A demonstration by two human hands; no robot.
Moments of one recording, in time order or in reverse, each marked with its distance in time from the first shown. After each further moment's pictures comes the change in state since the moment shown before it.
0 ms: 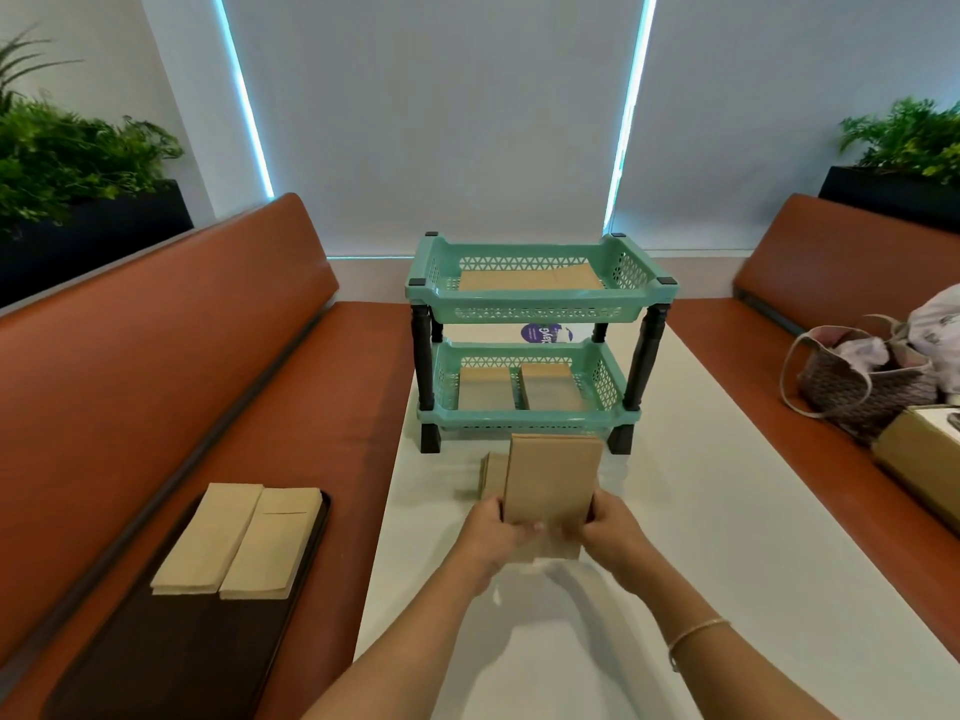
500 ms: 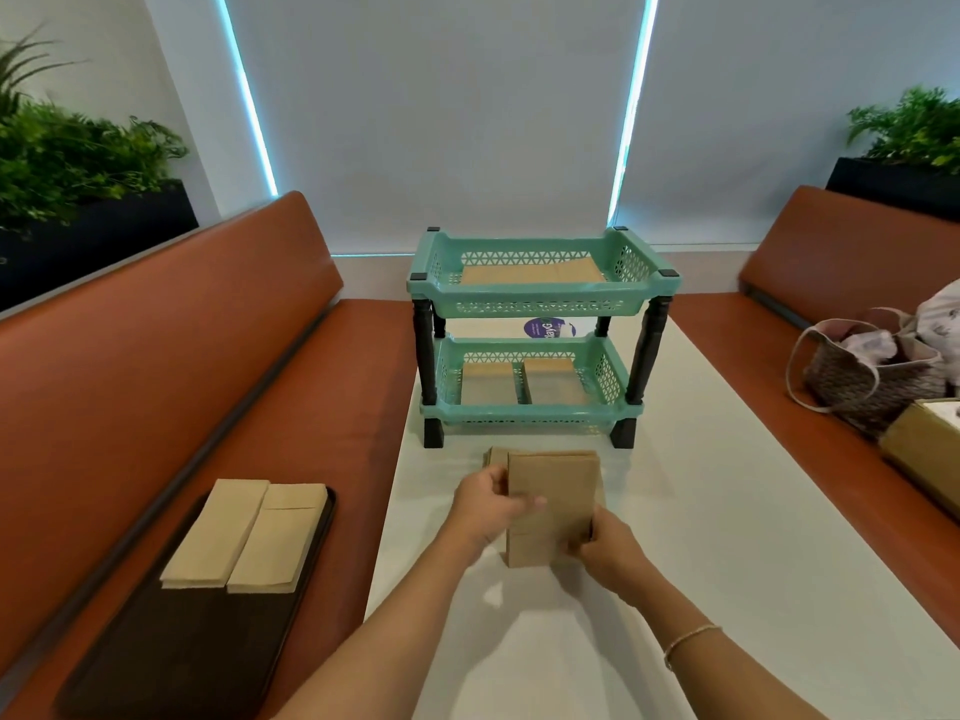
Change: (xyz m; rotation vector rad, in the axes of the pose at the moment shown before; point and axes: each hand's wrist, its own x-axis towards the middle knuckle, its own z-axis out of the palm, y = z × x) left_hand 0.001 0.018 -0.009 0.051 0.017 0.077; right_hand -0.001 0.024 0.010 -0.248 0.000 0.014
